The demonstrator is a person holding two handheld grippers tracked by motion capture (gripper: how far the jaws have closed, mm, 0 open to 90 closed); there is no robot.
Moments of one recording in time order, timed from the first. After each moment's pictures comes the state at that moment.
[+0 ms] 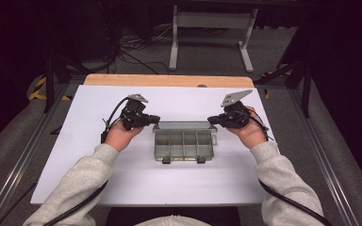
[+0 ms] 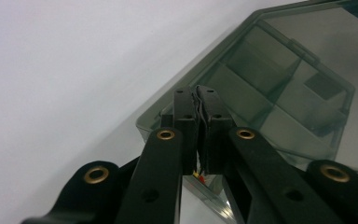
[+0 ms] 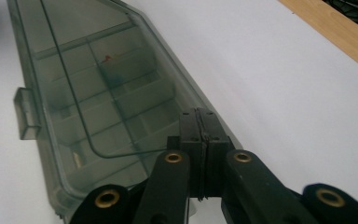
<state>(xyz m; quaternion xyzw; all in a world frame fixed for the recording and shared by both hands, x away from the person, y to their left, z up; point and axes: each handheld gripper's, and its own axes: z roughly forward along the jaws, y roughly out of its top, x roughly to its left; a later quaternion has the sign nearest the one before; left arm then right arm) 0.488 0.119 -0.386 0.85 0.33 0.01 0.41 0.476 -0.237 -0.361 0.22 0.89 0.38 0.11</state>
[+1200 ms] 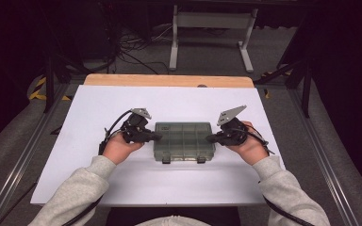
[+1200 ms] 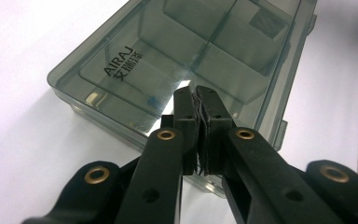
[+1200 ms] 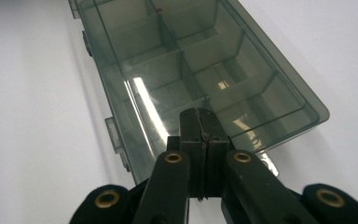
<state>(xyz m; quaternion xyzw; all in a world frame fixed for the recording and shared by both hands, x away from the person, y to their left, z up) 0.452 0.113 -0.397 0.88 0.27 -0.04 0.39 0.436 -0.227 -0.382 0.19 0.92 0.34 0.07</state>
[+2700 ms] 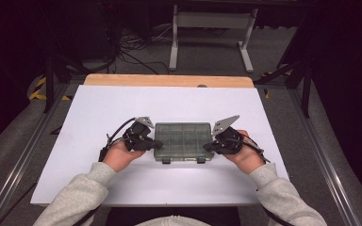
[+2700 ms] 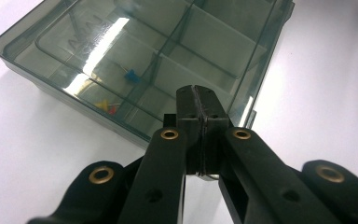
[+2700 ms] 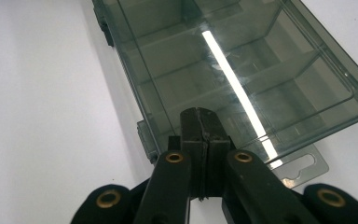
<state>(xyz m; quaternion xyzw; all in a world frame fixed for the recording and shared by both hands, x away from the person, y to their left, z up) 0.437 0.106 -0.412 0.89 0.25 -0.04 0.36 0.417 -0.214 -0.398 0.19 0.93 0.32 0.07</state>
